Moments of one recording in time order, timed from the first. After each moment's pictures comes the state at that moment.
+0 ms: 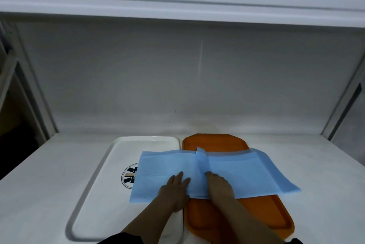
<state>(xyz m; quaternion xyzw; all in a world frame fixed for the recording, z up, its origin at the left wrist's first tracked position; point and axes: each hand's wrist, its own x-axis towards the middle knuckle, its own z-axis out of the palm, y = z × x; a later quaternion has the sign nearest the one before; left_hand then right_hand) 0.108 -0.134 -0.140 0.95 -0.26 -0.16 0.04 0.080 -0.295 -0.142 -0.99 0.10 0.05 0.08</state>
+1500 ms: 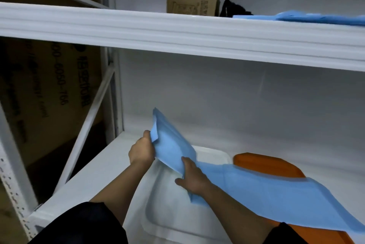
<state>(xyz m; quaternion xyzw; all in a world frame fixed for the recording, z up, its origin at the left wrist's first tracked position) 0.130 0.122 -0.011 0.95 0.09 0.14 0.26 0.109 -0.050 -0.066 -0.96 -0.09 0.08 0.26</state>
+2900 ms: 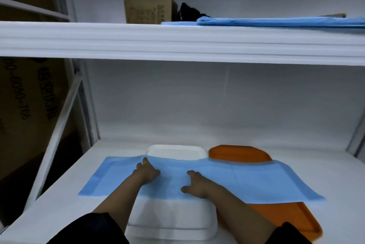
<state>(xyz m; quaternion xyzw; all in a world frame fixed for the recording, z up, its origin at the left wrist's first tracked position) 0.126 0.052 -0.057 0.94 0.07 -0.13 0.30 0.067 -0.142 -0.061 -0.95 -0.01 0.18 0.25</state>
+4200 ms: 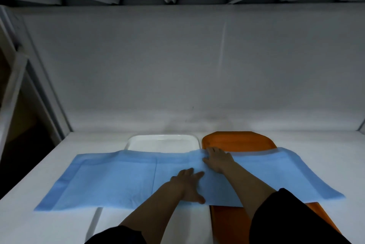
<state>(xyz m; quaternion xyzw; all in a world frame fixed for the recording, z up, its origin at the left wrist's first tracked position) 0.156 -0.102 -0.114 0.93 -0.27 -0.25 0.05 0.193 -0.261 -0.122 -0.99 0.07 0.11 0.10</state>
